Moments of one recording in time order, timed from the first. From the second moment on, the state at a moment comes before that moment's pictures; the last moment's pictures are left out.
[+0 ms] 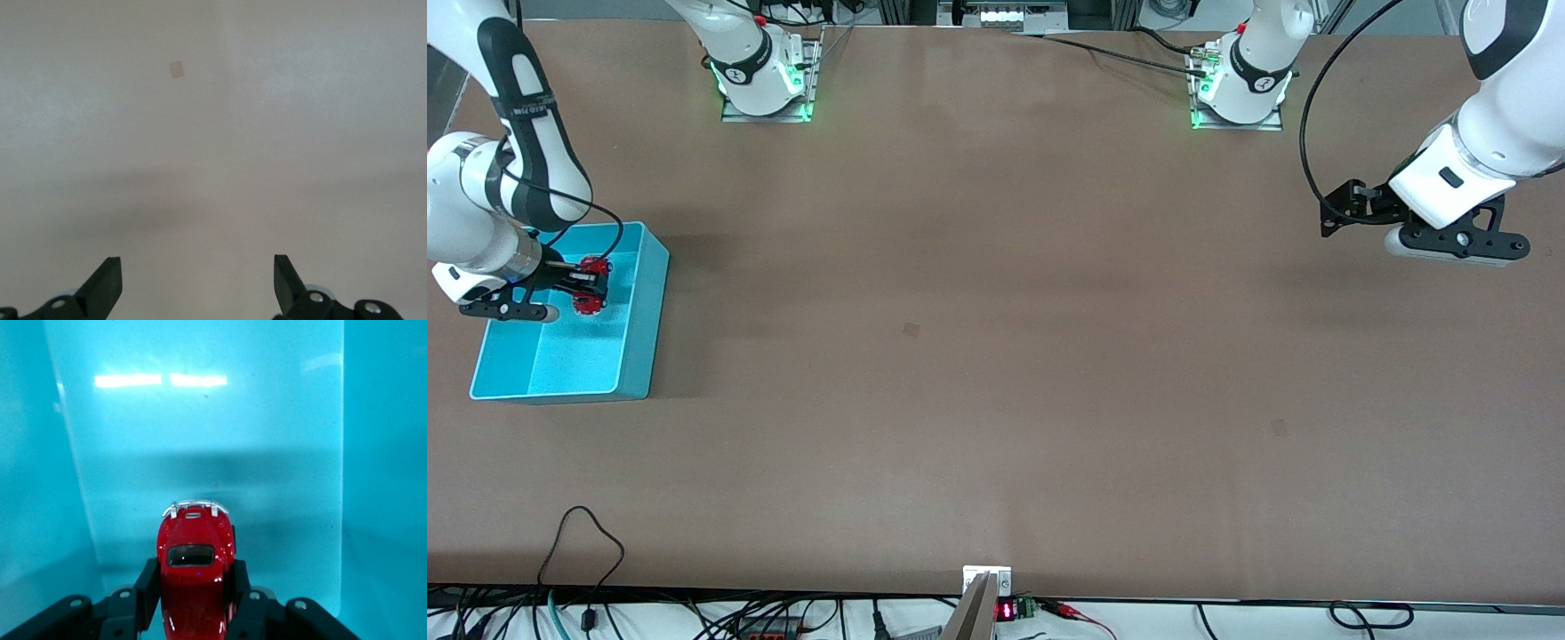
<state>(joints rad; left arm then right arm) -0.03 -0.04 -0.06 -1.80 -0.01 1.71 0.01 -0.22 0.32 -0.16 -2.17 -0.10 2.45 -0.25</state>
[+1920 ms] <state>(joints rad) -0.03 -0.04 -0.06 -1.80 -0.01 1.71 0.01 -0.07 0.08 0.03 -1.57 -0.10 1.54 -0.12</state>
